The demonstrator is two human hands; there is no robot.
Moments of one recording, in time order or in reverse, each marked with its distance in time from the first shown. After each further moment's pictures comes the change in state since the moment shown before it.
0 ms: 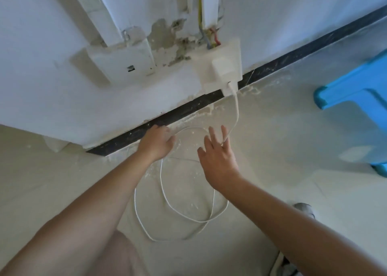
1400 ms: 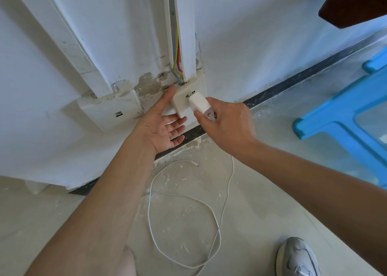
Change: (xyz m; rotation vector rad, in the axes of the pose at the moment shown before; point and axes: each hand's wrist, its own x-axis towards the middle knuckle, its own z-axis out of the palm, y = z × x) left_hand 0.009 0.126 -0.122 -1.550 -0.365 -0.358; right_hand 0.051 0.118 -0.120 0.713 0.601 0.277
